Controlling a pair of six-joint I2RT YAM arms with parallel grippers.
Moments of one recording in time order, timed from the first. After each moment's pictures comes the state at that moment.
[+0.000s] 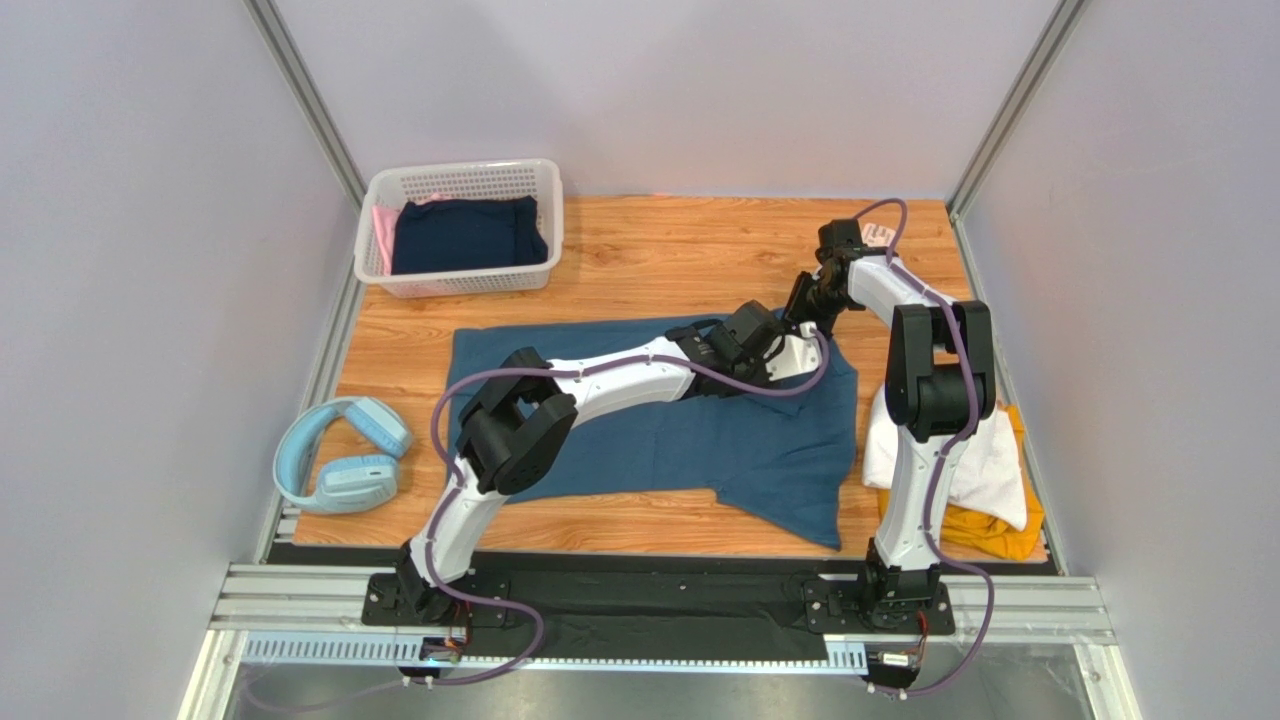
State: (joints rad) left arm -0.99 2.20 1.73 -0.37 -0.15 0.53; right arm 0.07 2.09 1.53 -0.67 -0.23 0.52
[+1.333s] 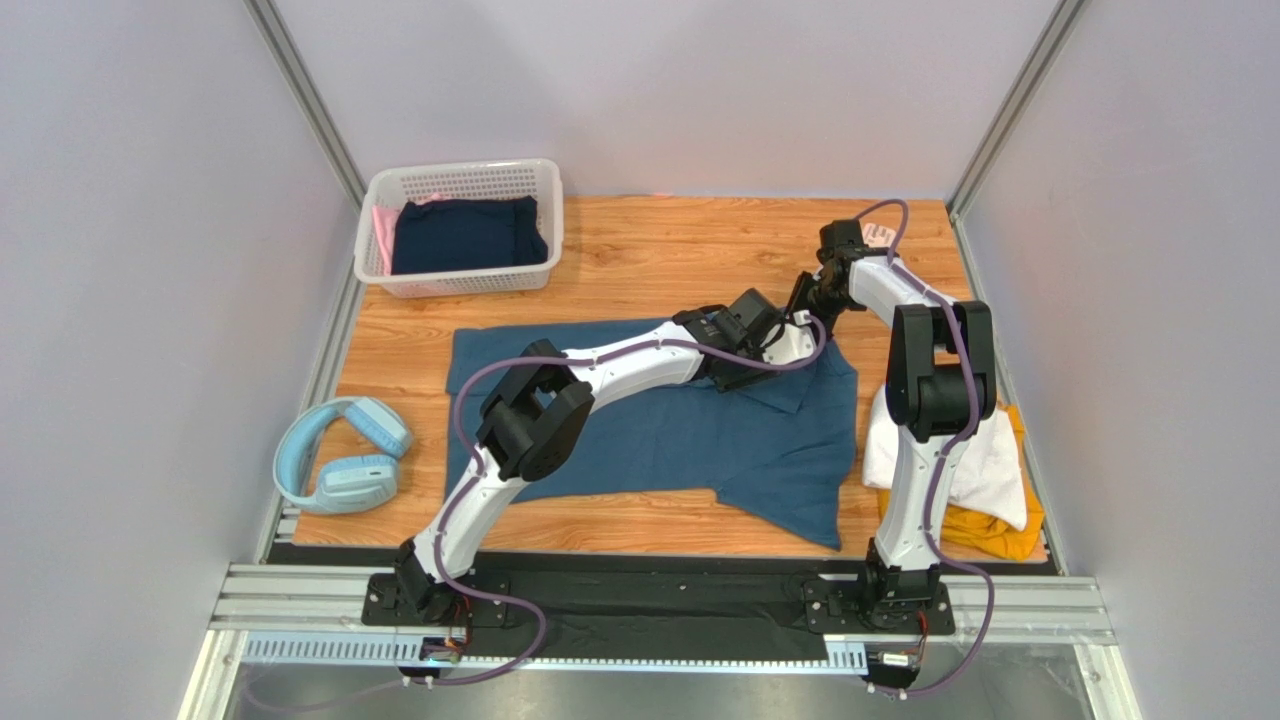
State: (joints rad) left arm -0.94 2.31 1.89 -0.51 -0.11 0.47; right arm 0.07 2.09 1.53 -0.67 -0.24 0.52
